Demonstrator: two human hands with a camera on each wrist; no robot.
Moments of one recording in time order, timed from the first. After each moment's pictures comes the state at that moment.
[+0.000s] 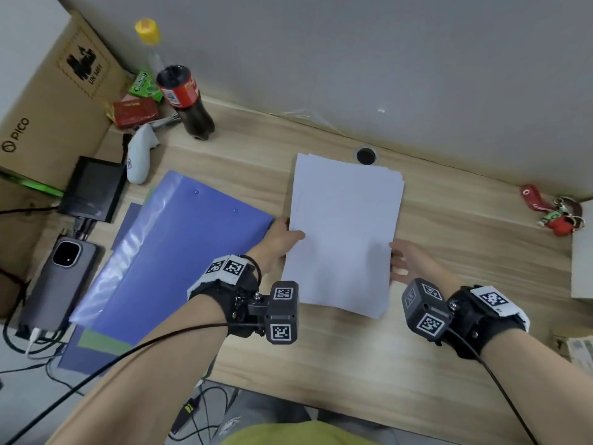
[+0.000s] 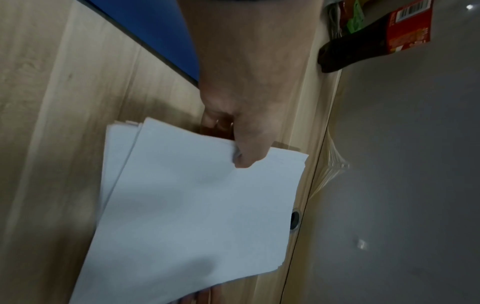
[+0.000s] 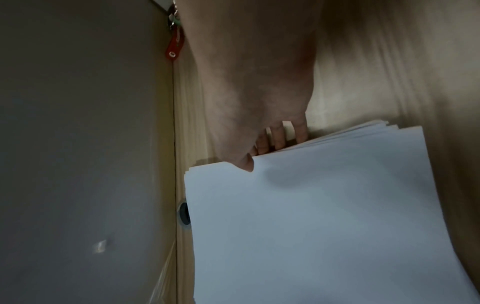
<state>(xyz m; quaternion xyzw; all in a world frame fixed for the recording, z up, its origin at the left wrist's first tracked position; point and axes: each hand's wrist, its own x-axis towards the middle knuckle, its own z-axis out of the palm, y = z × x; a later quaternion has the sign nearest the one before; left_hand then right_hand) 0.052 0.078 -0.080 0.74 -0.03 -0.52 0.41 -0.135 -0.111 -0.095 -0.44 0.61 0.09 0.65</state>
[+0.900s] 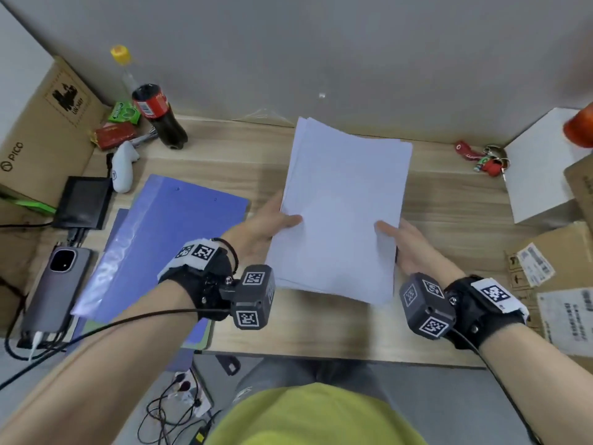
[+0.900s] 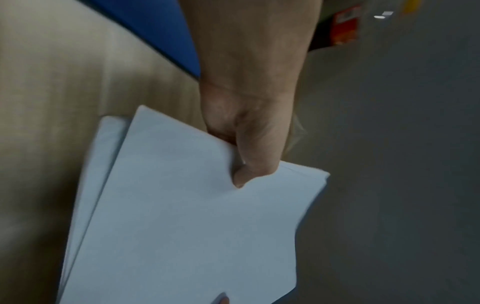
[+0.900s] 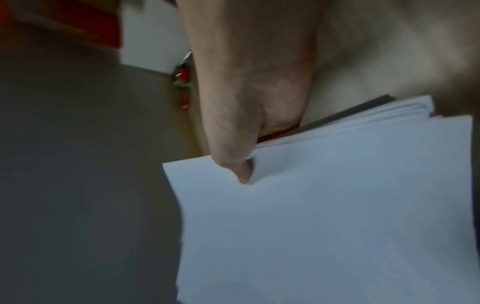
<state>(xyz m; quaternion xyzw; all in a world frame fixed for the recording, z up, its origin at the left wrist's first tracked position) -0.007 0.108 -0.012 0.66 -0.25 -0.55 0.45 -0.223 -0.042 -0.027 -0.47 0.49 -0.07 0.72</state>
